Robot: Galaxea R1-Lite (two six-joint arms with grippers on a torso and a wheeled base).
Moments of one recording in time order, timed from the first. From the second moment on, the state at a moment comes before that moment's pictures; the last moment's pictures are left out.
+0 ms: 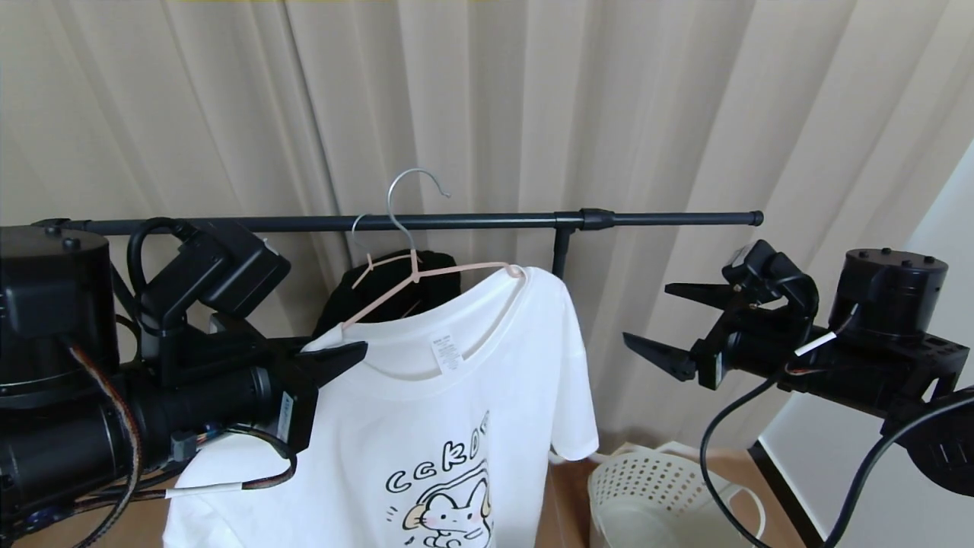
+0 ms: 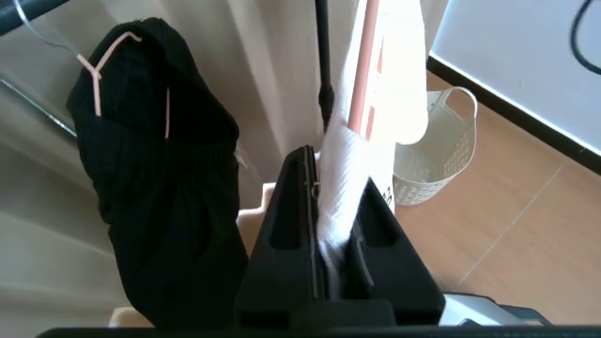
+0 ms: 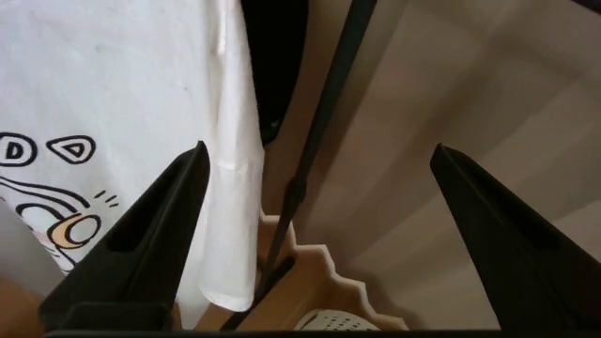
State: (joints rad) left arm -0.54 1.33 -0.67 -0.32 -0.06 0.18; right arm 0.25 1.72 -0.62 -0.87 0.44 -0.28
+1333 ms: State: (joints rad) left arm -0.45 1.46 -0.65 -0.33 -0.04 0.05; right arm 0.33 1.60 -0.60 -0.86 0.40 -0.28
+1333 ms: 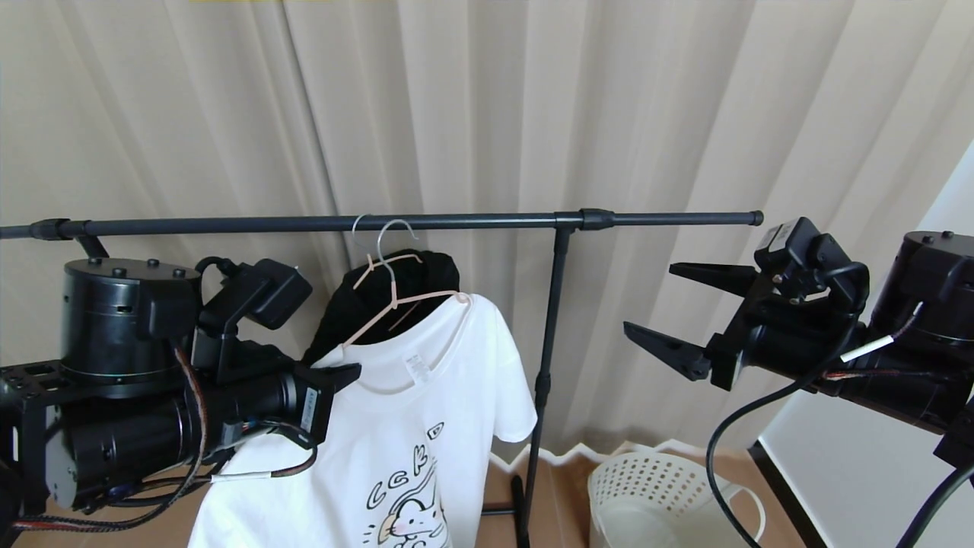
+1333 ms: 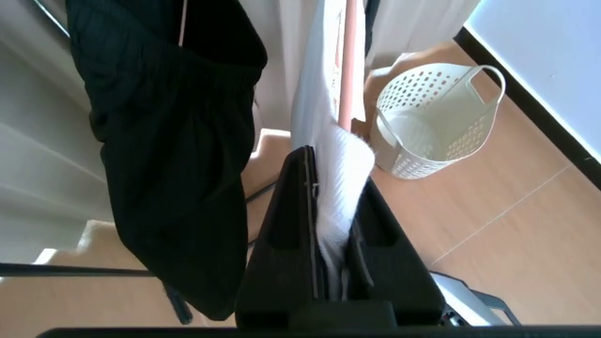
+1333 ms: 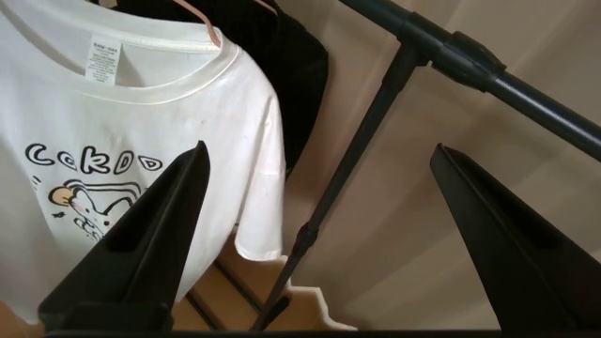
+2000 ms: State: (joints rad) left arm -0.46 1.58 -0.69 -0.43 -0.01 0.02; right arm 0.33 1.60 -0.60 -0.86 0.40 -0.28
